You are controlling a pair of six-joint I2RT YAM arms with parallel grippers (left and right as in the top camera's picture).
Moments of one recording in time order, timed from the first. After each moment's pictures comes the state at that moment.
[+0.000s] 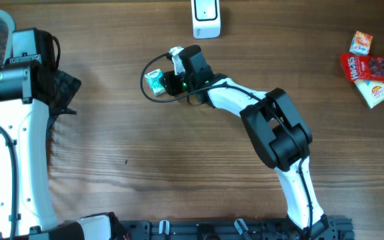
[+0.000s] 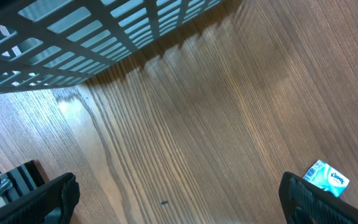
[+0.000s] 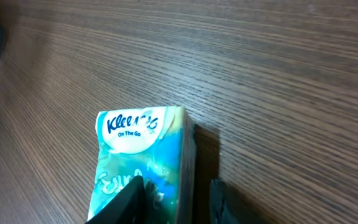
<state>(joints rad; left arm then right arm) 0.13 1.47 1.61 -1.45 -0.32 -0.94 0.59 2.32 1.51 0.06 -0.34 0.32</state>
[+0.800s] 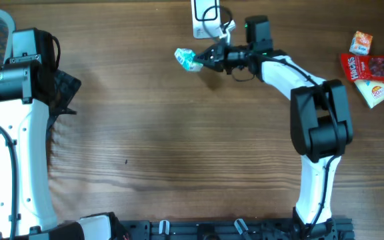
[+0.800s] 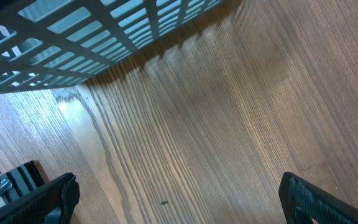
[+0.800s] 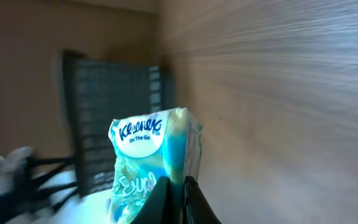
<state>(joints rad) 0.13 1.47 1.61 -1.45 -0.32 -0.94 0.22 2.24 1.52 0.05 -1.16 0.85</state>
